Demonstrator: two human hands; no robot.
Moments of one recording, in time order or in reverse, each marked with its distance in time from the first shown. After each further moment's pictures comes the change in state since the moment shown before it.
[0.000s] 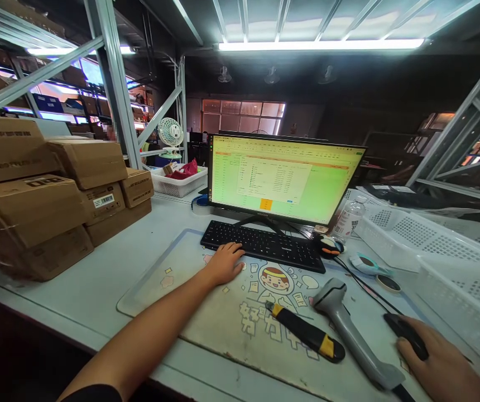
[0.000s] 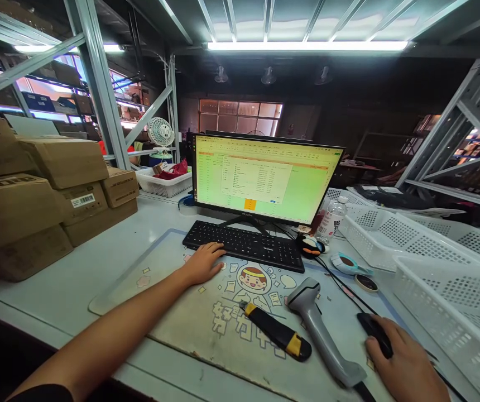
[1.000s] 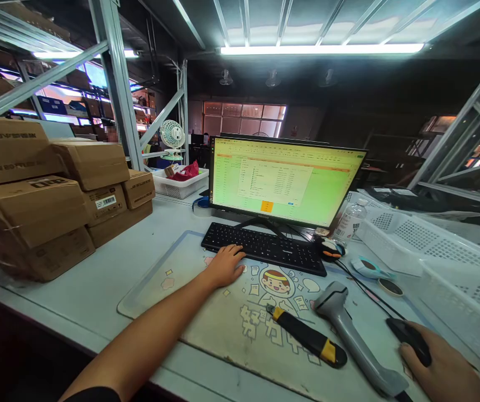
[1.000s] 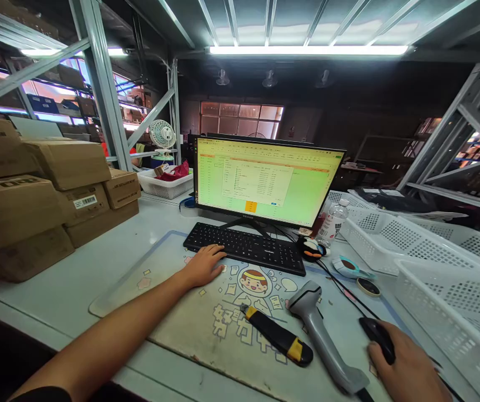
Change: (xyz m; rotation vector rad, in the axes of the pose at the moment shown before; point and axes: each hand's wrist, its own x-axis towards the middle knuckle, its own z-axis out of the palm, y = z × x) left_hand -0.001 0.004 -0.004 0.005 0.001 -0.009; right_hand -0.004 -0.026 -0.015 -0.049 -0.080 0.012
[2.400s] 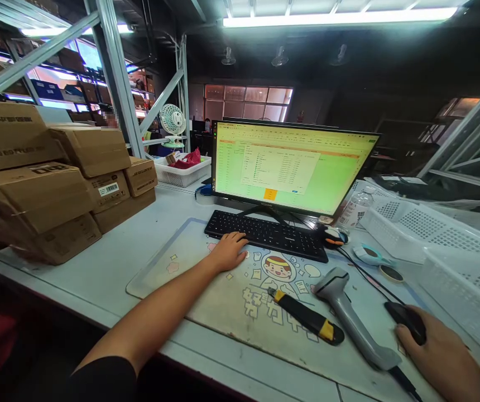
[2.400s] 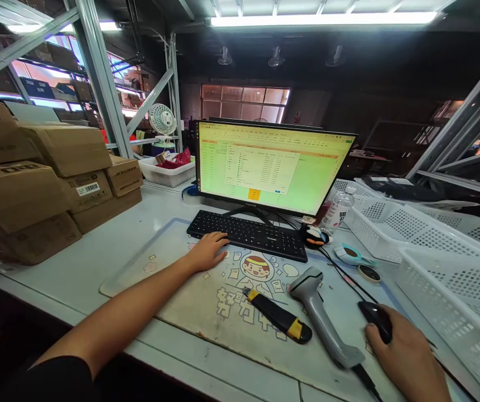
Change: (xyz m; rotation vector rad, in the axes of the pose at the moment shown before) left_hand 0.000 -0.004 0.000 -0.002 -0.004 0.015; right_hand -0.003 -0.003 -0.002 -0.121 -0.048 0.035
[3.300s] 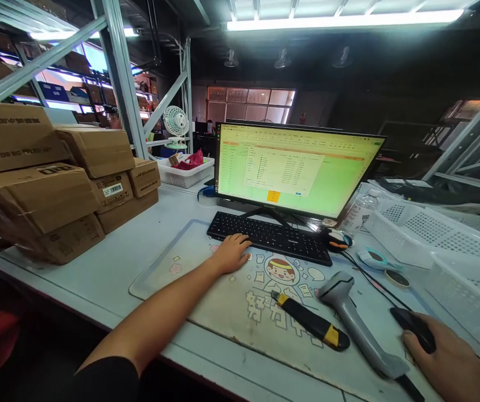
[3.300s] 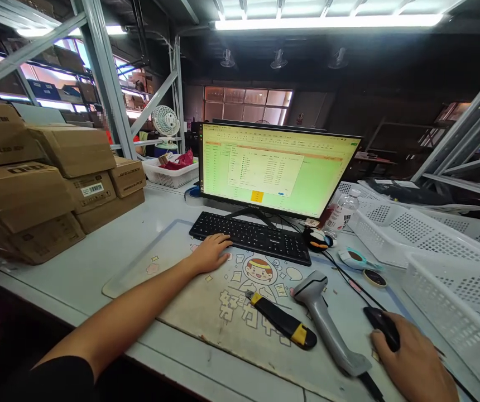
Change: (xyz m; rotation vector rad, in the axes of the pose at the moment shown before) left_hand 0.001 -0.001 0.001 0.005 0.005 0.028; right_hand 0.019 0.046 0.034 -0.121 0.147 -0.115
